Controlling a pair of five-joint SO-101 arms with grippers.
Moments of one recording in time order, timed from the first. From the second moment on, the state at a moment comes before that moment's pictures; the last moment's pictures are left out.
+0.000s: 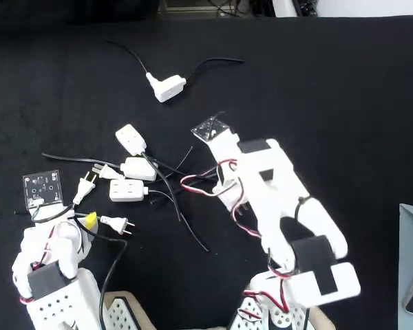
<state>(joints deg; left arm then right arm) -30.8 -103.2 91.4 71.8 -15.3 -14.2 -3.3 39.7 62.2 24.0</state>
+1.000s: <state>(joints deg) -30.8 -103.2 91.4 71.8 -15.3 -16.2 -7.9 39.6 62.2 24.0</state>
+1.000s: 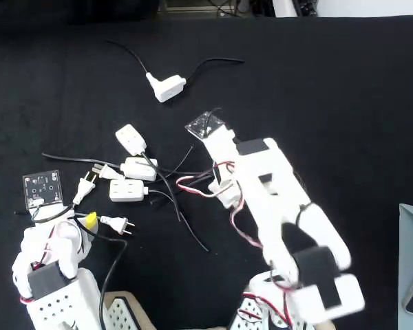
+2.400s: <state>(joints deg) -29.2 -103.2 91.4 71.8 -15.3 -23.0 -18.2 50.0 63.0 6.8</state>
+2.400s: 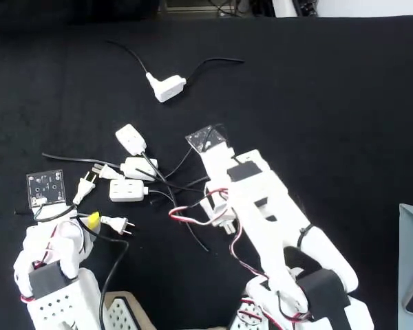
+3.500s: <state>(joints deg) -29.2 -103.2 91.4 71.8 -15.3 -23.0 -18.2 51.7 63.4 5.9</state>
